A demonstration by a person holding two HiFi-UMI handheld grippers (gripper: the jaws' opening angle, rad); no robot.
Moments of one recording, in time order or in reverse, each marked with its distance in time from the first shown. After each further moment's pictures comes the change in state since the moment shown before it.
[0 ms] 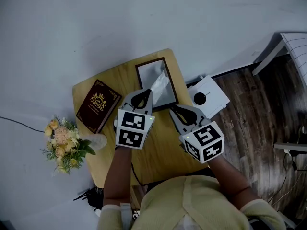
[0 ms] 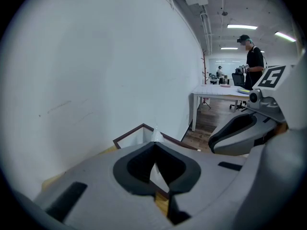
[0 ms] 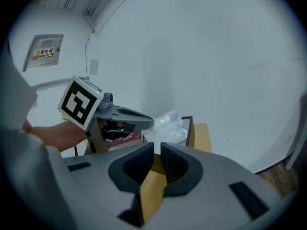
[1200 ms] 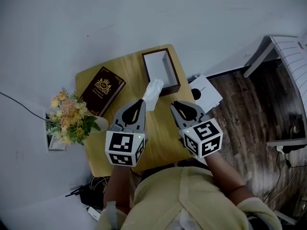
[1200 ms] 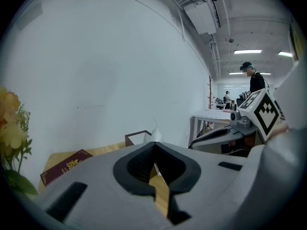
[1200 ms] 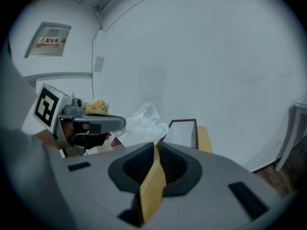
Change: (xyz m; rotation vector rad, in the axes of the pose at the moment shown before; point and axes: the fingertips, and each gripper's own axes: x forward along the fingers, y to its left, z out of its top) left arm -0.134 -0.023 -0.030 -0.171 -0.246 0.066; right arm -0.038 0.058 -0.009 -0.051 -0.037 -0.084
